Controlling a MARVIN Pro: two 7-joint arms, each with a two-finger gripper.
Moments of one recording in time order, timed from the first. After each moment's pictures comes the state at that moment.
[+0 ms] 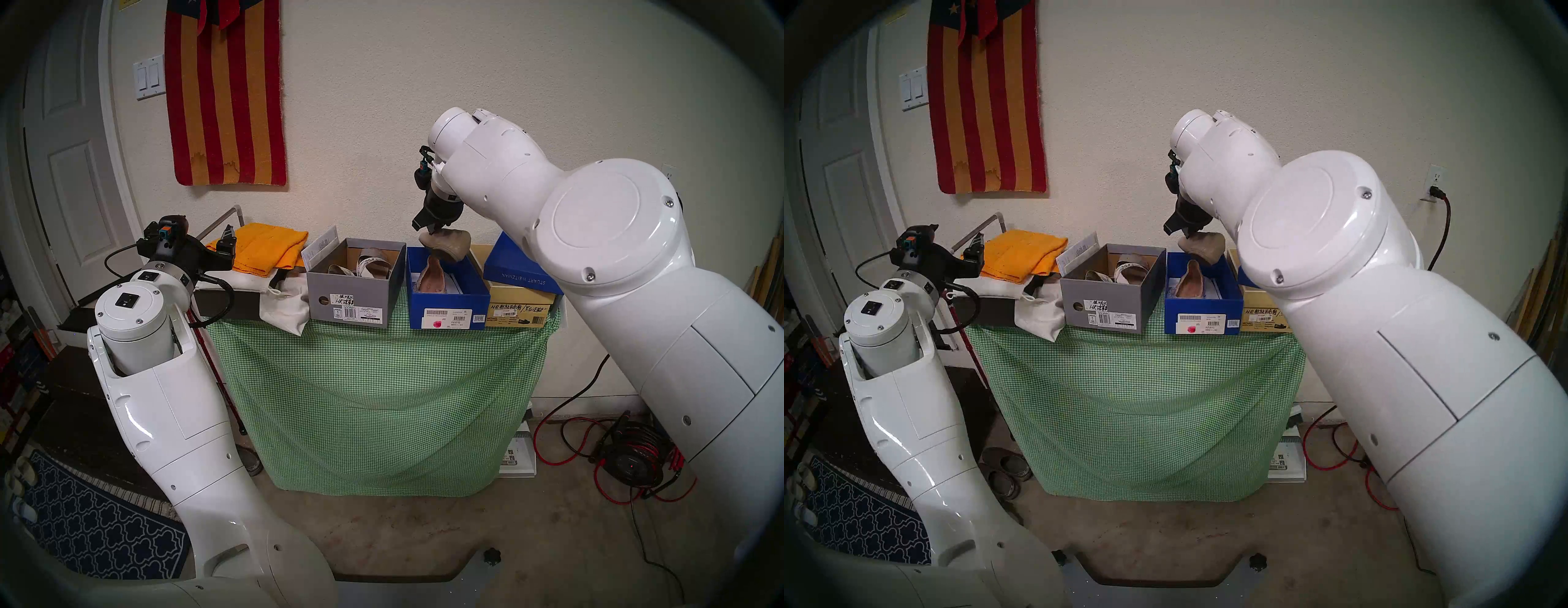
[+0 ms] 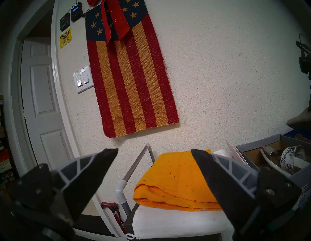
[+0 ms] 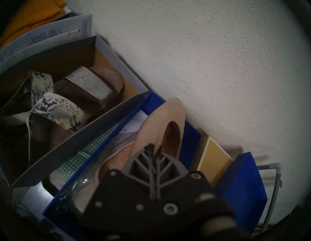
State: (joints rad) left arm 1.18 -1.80 -2.14 -1.99 0.63 0.27 -0.66; right arm 0.08 -1.78 2.22 -0.11 -1.56 0.83 0.74
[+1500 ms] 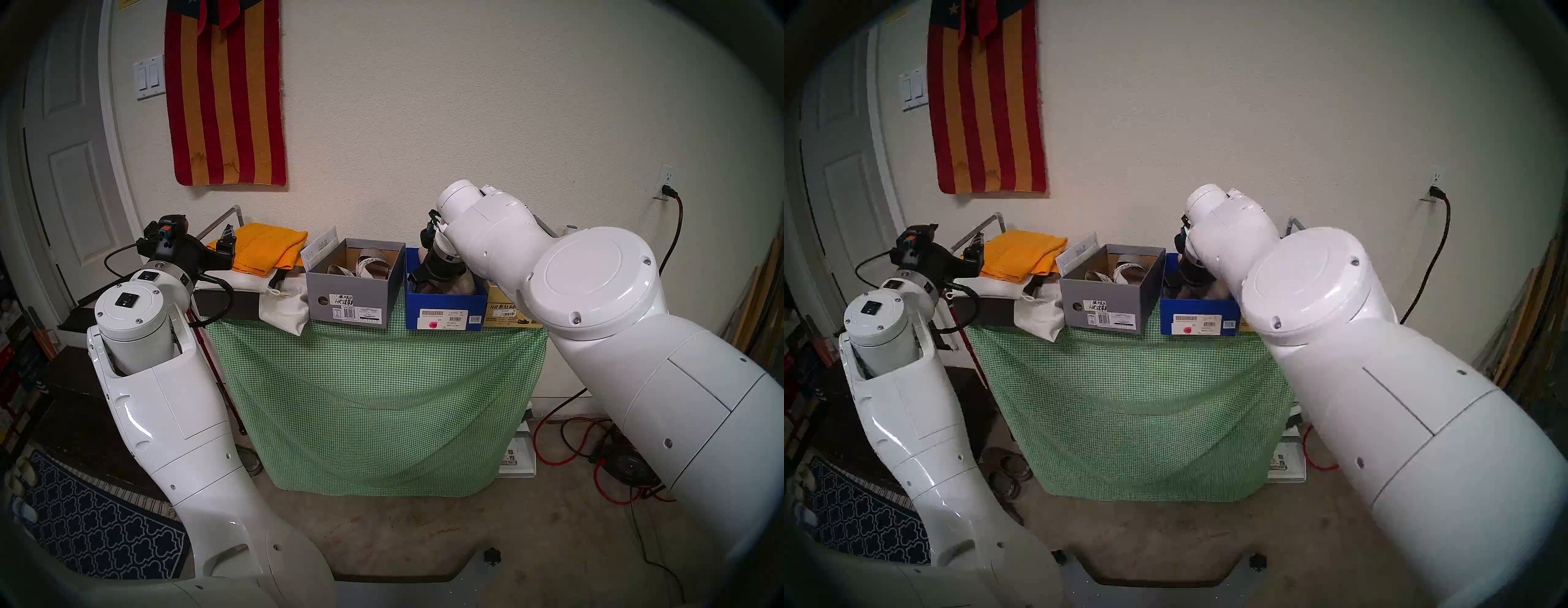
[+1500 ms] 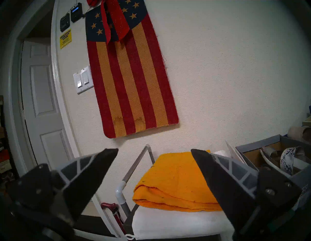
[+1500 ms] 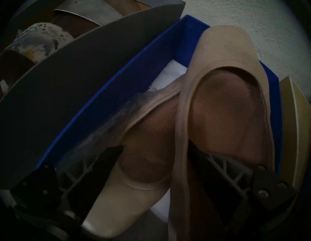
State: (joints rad) left arm 1.18 -1.80 -2.14 -1.99 0.63 0.27 -0.66; right arm -0.10 -1.76 2.35 -0.12 -1.49 0.87 0.65
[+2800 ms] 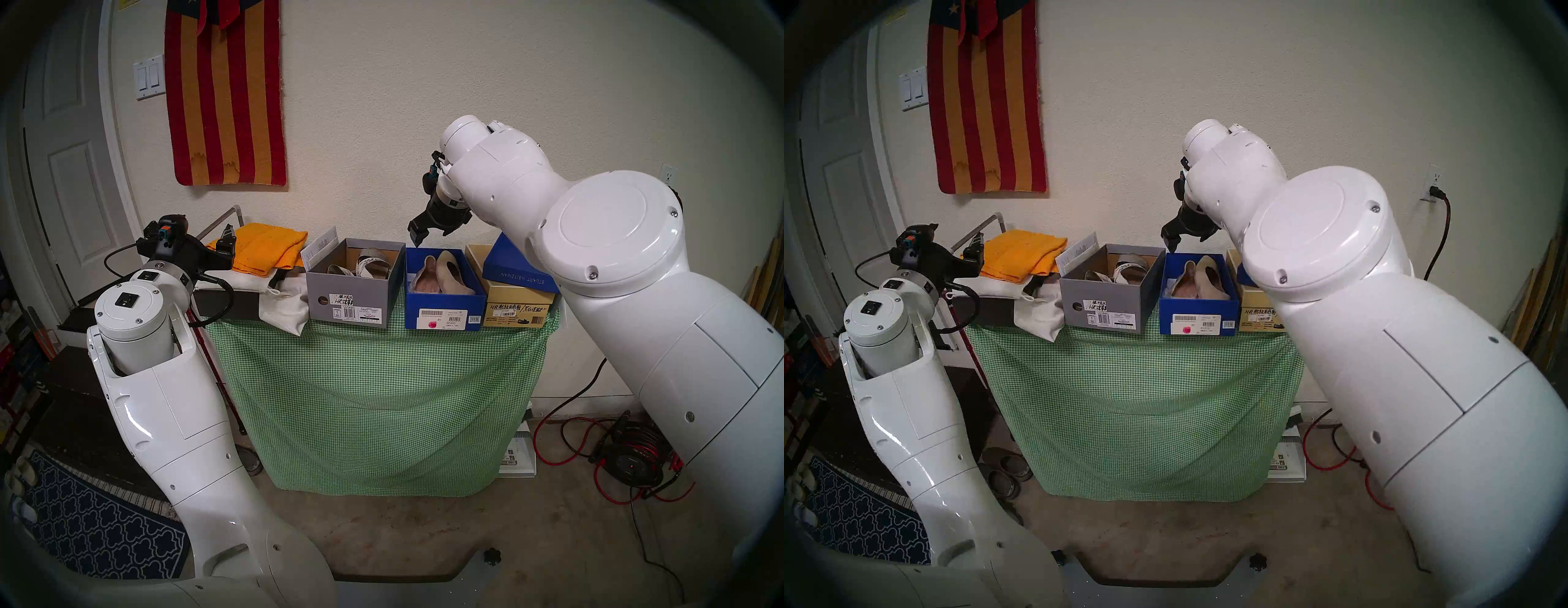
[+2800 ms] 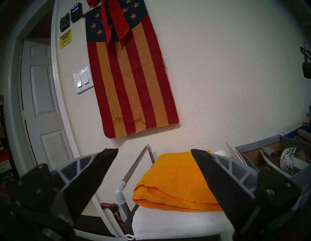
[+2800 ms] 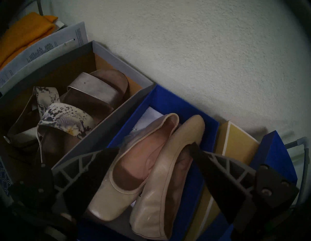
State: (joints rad) left arm 1.18 -1.80 -2.14 -1.99 0.63 0.27 -0.66; right arm 0.07 -1.77 2.35 -0.15 -1.49 0.88 0.70
